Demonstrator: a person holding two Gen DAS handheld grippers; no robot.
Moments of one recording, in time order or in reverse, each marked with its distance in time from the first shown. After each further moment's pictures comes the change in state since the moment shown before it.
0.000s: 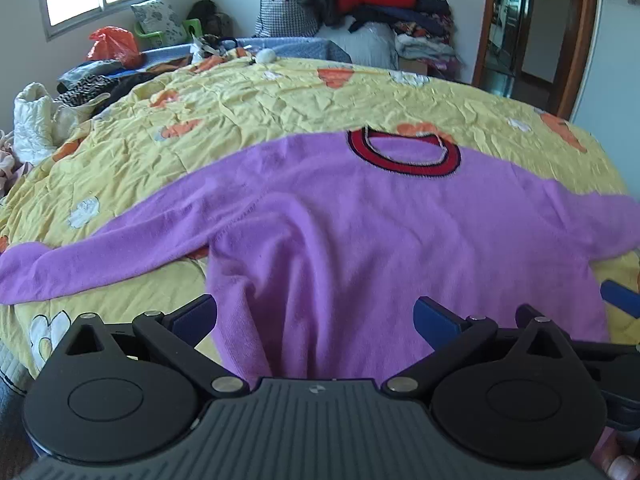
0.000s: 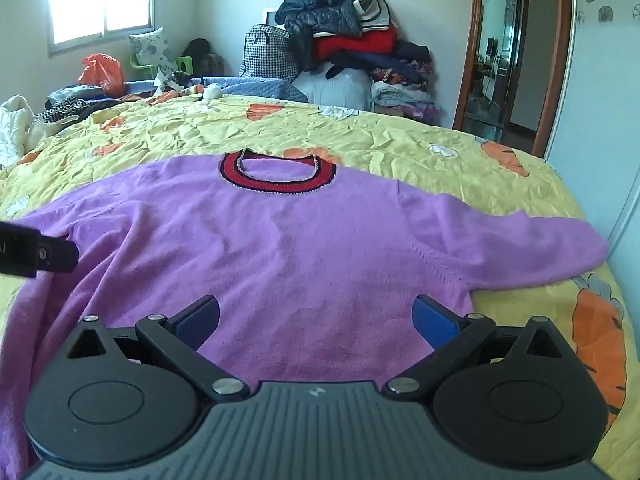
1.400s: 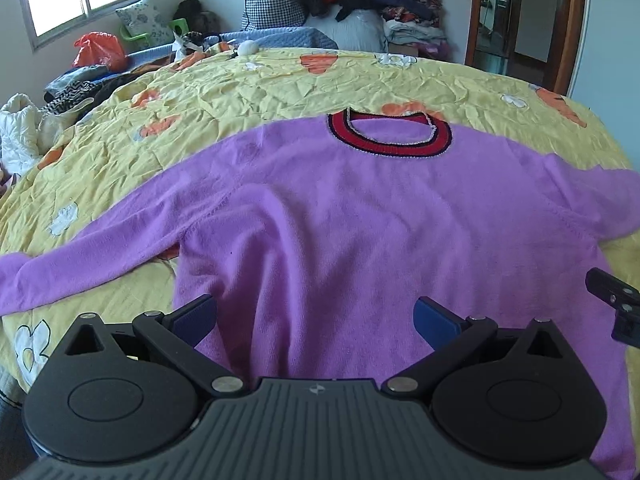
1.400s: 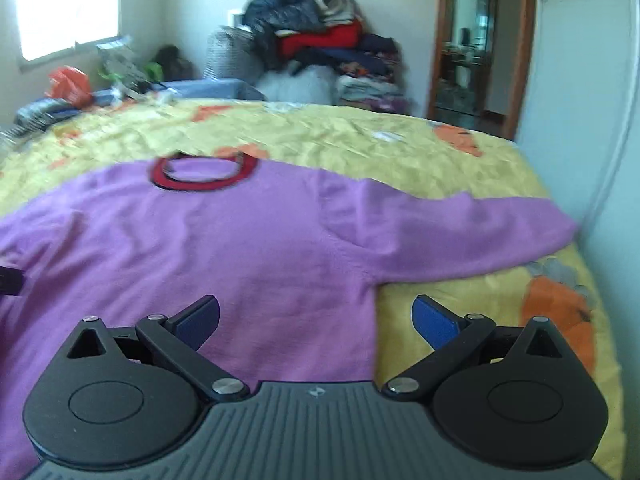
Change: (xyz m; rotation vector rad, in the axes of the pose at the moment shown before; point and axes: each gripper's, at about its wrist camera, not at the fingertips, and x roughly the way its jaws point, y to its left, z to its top) left arm 0.027 -0.023 -0.001 0.050 0.024 0.004; right arm 0.008 -0.083 -0.011 0.064 -0.011 -0.015
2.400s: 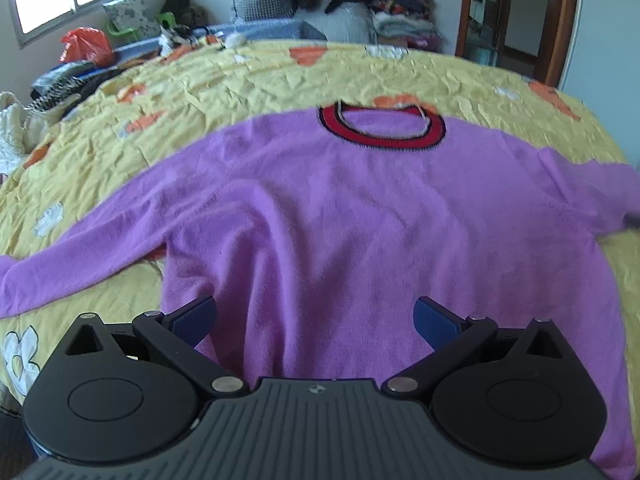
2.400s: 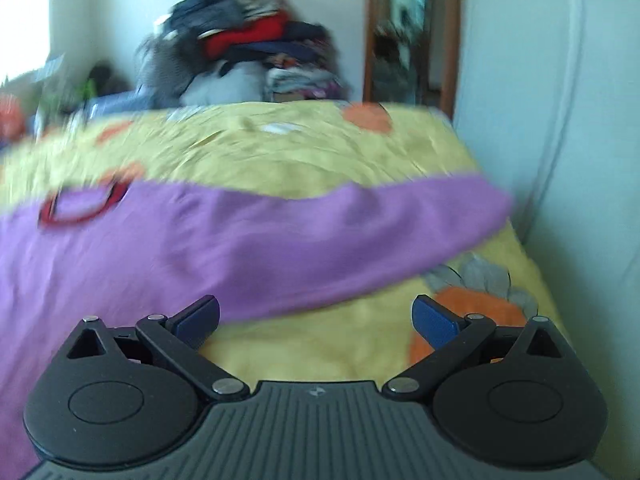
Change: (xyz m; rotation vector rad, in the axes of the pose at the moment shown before) left arm 0.015 0.001 0.002 0.021 0.033 -0.036; right arm 0.058 -0.164 0.018 0.293 0.032 -0.114
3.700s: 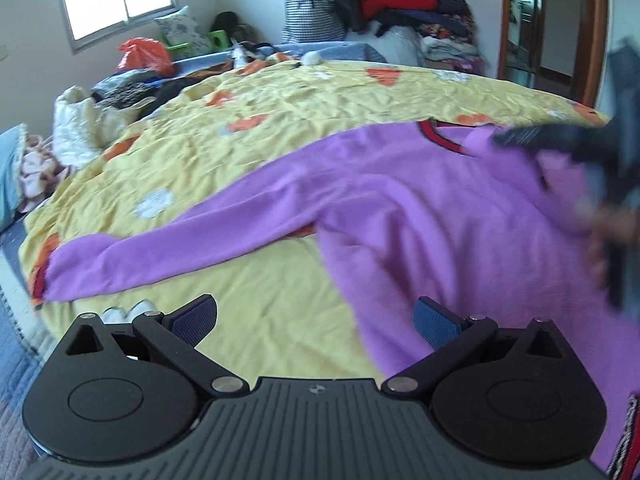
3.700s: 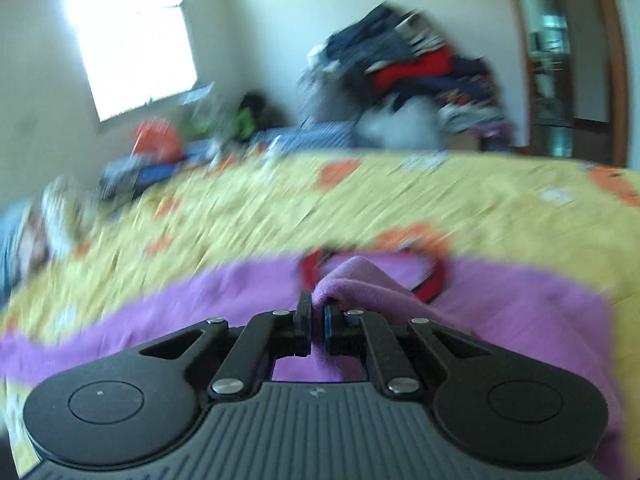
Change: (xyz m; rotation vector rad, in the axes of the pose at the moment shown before) left arm -0.061 0.106 -0.046 -0.047 -0.083 0.136; right arm 0.016 0.326 -0.029 -0.286 -0.016 0.448
